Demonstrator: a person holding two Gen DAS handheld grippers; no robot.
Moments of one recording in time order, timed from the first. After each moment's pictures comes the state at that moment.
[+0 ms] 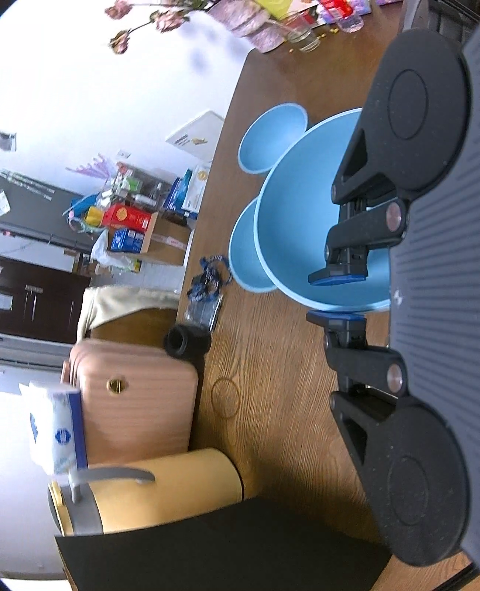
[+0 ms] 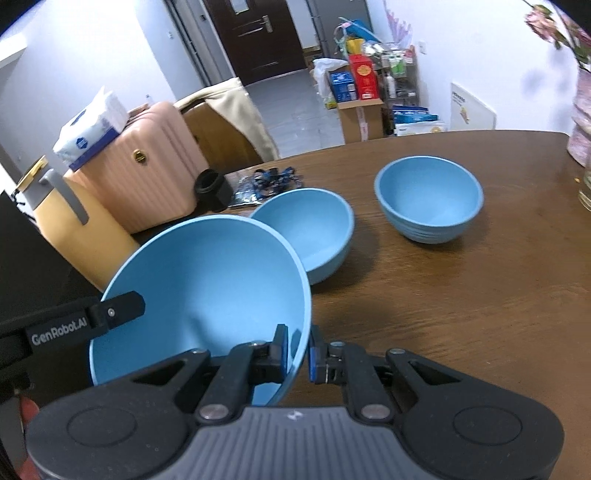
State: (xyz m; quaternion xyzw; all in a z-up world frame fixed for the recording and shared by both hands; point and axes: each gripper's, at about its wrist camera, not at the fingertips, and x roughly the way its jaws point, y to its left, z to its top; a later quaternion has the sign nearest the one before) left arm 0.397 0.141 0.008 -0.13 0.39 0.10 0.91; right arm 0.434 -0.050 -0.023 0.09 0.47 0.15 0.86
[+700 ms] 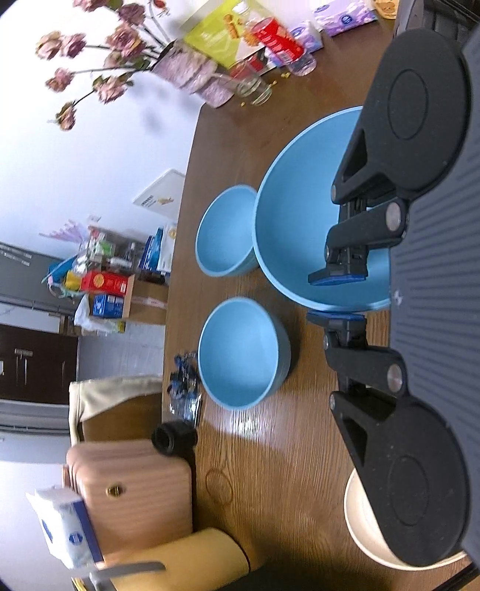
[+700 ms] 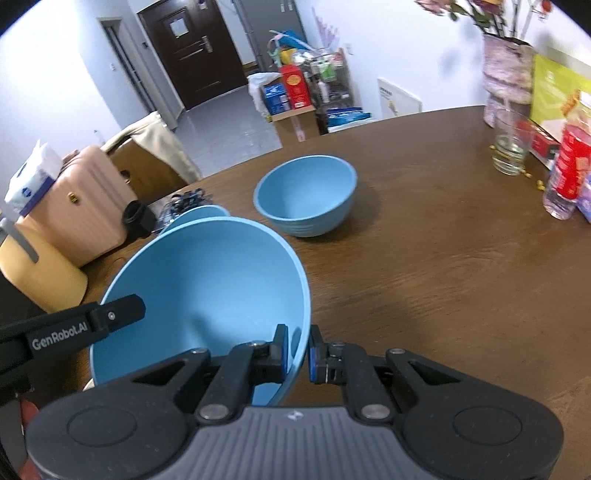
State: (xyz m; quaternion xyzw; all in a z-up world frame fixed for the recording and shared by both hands) left arm 0.409 0.028 -0.004 -0.10 0.41 0.02 0.91; right arm 0.410 -0.168 -0.032 0.13 0.46 0.07 0.87
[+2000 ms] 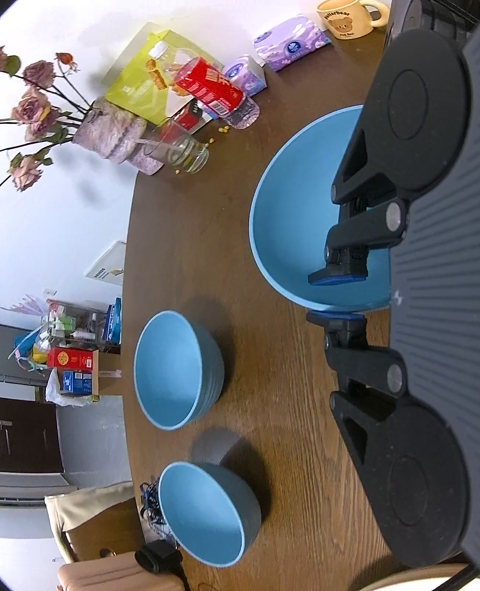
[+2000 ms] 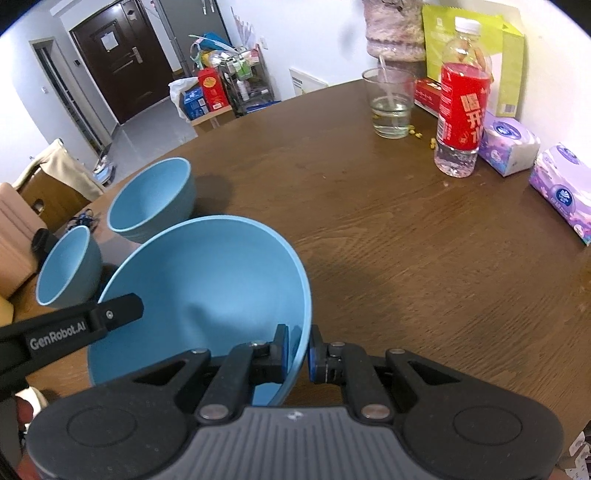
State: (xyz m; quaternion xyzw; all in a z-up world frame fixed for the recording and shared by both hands) left arm 0.445 -0.112 -0.073 -0.06 0.44 -0.08 0.89; right arm 0.412 -0.308 -0.095 0.14 0.48 -0.03 0.87
